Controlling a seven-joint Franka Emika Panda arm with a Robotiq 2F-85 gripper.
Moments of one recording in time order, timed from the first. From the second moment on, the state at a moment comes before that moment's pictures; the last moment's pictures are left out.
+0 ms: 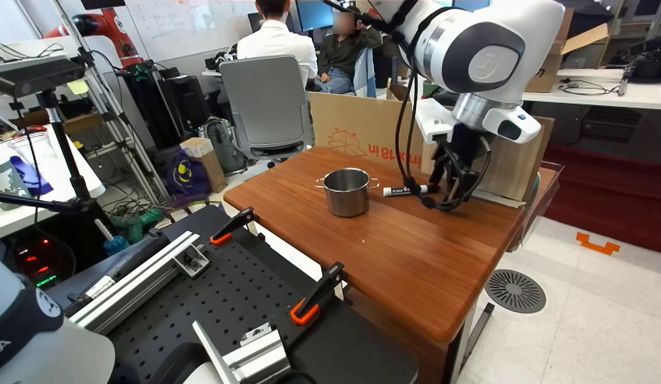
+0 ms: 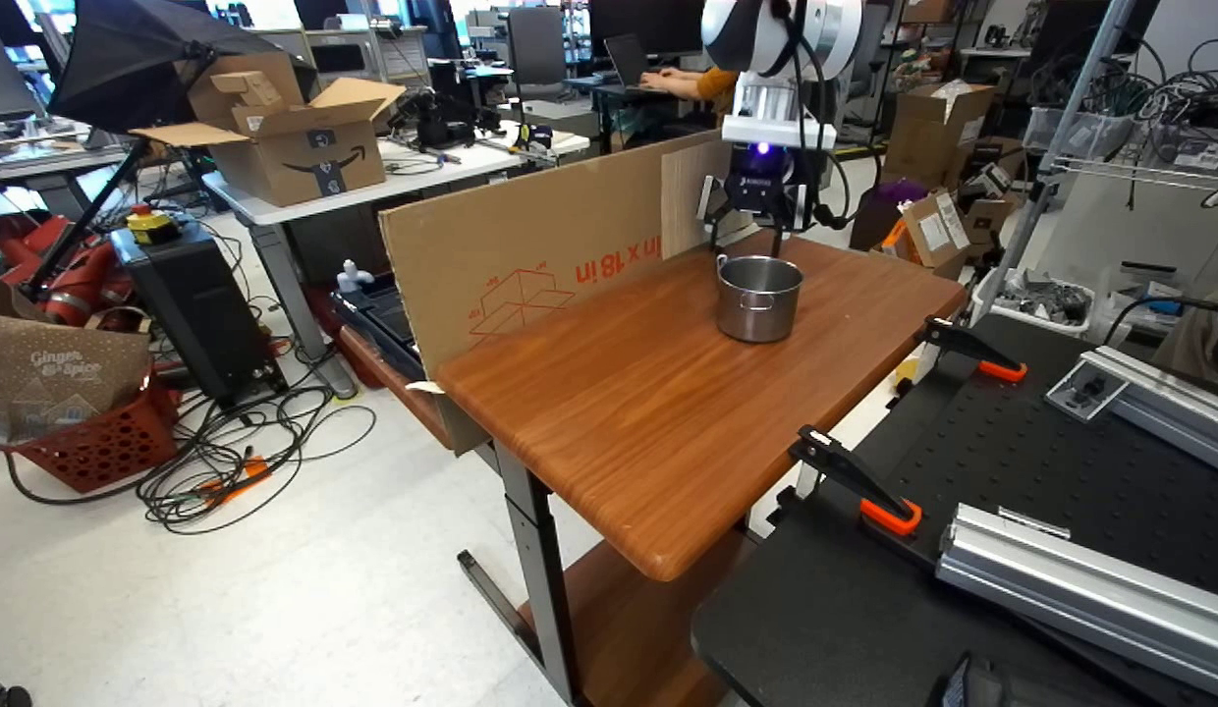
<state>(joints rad) -0.18 0.87 -0.12 -1.49 0.34 2.14 0.33</state>
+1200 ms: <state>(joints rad) -0.20 0.67 -0.12 -1.61 0.34 2.14 0.31</state>
